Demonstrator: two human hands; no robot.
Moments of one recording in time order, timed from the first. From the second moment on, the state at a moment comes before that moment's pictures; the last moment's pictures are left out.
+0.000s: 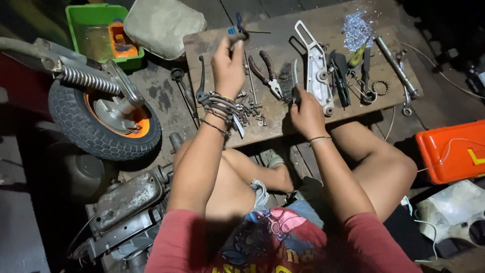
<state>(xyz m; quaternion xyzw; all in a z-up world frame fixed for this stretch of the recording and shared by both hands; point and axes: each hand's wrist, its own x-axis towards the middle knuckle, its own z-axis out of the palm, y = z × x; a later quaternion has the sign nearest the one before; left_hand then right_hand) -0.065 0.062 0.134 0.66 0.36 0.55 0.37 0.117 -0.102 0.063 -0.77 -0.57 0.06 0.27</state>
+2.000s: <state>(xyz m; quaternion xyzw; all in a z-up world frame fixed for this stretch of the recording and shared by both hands) -0.045 0.042 0.122 0.78 0.33 0.44 0.30 0.202 -0.078 0.067 -0.78 -0.50 0.02 0.36</state>
